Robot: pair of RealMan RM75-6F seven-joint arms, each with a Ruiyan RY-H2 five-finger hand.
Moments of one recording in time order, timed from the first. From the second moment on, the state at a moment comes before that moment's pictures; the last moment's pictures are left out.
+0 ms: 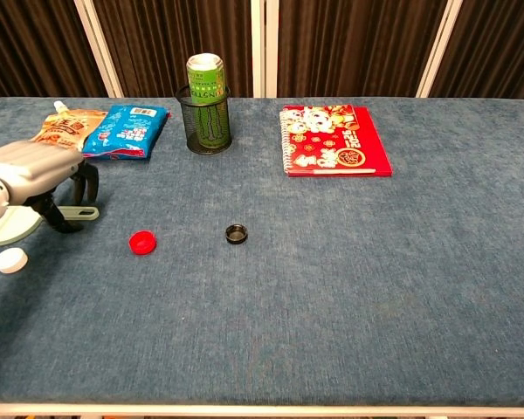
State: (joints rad) left arm -0.62 -1.69 -0.13 -1.28 0.91 1.02 0.67; right arm 0.04 -1.01 0.05 -1.61 -1.54 1.54 -0.02
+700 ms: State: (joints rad) left arm -0.60 -1.68 -0.11 -1.26 0.93 1.00 0.60; right arm 0.04 -1.01 0.05 -1.61 -1.54 1.54 -0.03
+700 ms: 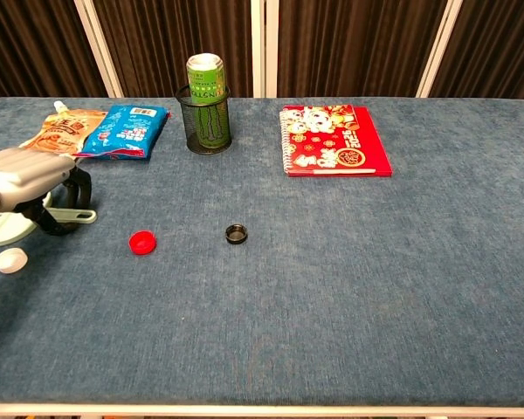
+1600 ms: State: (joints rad) left arm -0.53 -1.52 -0.09 -1.33 1.35 1.15 -0.07; right arm 0.02 -1.00 0.05 -1.62 -1.54 1.55 -0.02
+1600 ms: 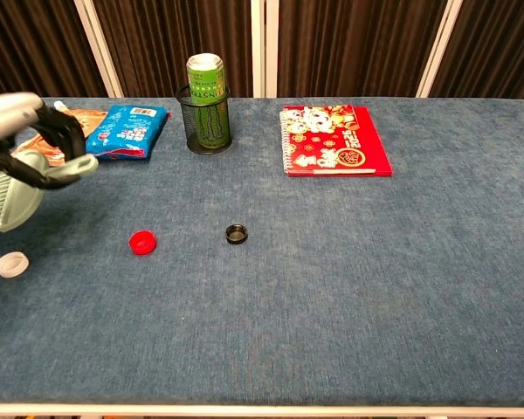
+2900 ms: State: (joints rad) left arm -0.46 -1.79 -0.20 -1.33 1.32 1.19 -0.36; right arm 0.02 -1.00 0.05 -1.60 -1.53 1.54 0.01
